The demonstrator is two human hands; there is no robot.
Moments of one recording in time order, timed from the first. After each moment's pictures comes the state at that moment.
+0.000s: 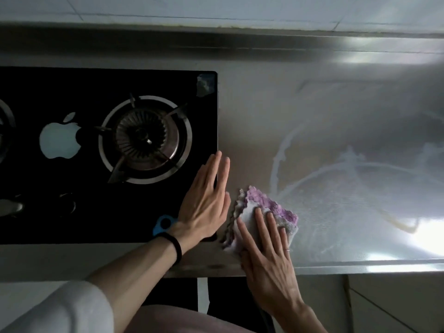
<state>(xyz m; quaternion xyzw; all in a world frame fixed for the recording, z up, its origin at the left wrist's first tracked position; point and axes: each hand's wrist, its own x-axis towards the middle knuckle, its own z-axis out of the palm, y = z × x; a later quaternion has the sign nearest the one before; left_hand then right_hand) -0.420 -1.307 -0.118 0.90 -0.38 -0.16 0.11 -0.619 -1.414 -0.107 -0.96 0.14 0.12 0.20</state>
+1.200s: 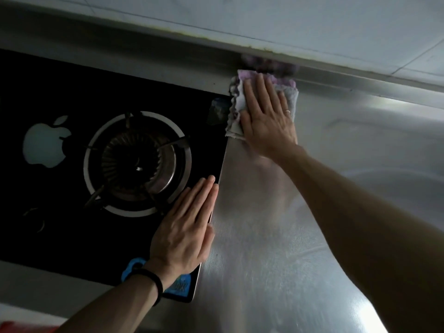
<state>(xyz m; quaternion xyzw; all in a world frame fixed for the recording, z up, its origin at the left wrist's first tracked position) -0.389 -1.316 -0.136 0.93 -0.33 -0.09 0.10 -0.250 -1.571 -0.139 -0.99 0.02 0.06 0.11</state>
